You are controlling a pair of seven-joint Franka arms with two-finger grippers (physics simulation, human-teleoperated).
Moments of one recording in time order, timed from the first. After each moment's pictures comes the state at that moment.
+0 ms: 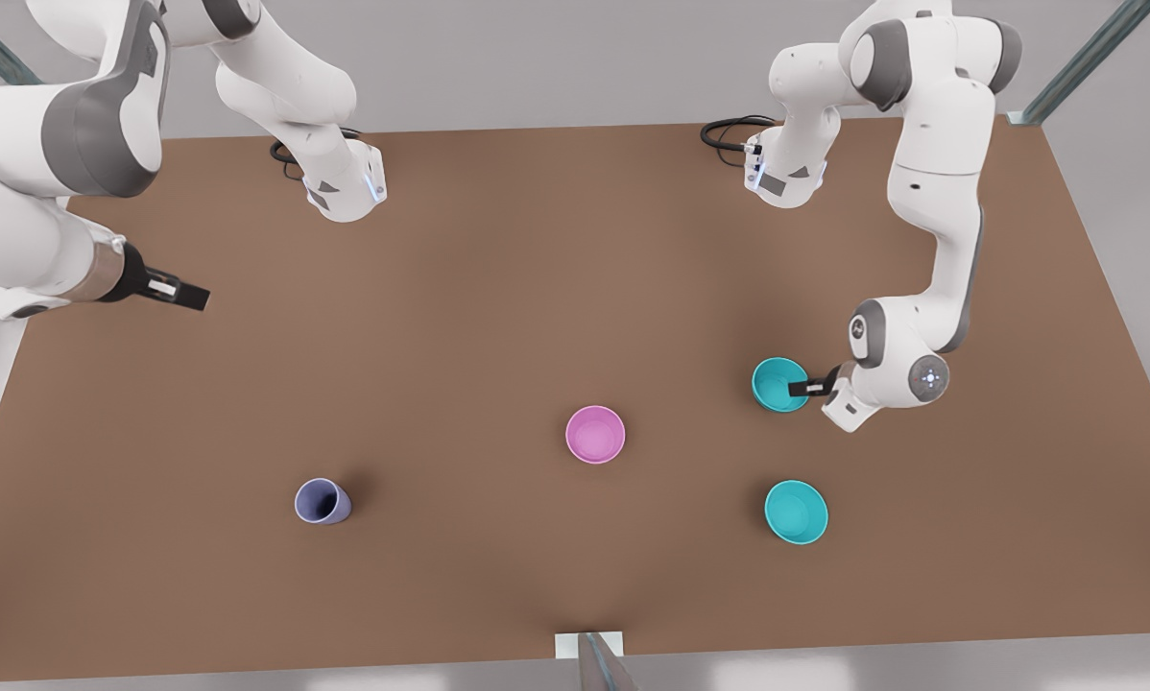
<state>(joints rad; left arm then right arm) -0.02 0.51 -0.02 -2.00 -0.18 2.22 0.00 -0.19 0.19 0.23 -1.23 -0.08 1.10 0.37</state>
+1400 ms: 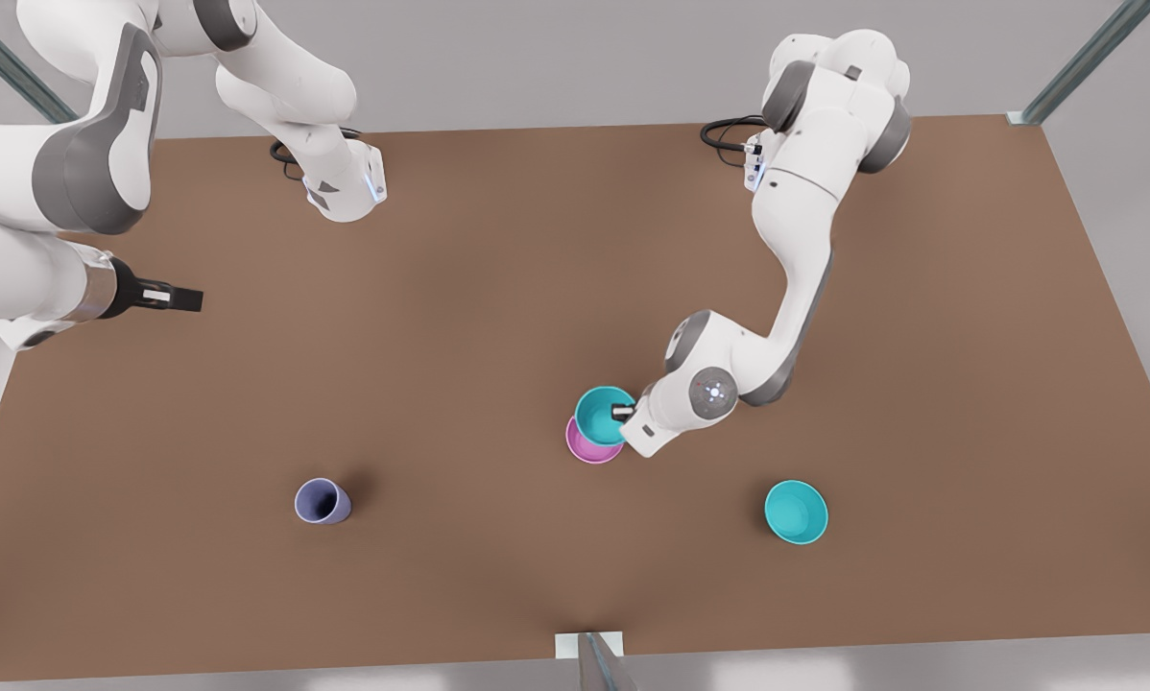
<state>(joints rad) -0.40 0.80 -0.18 -1.31 -0.19 2.06 -0.45 -0.19 0.23 0.19 -1.23 -0.09 1.07 0.17</state>
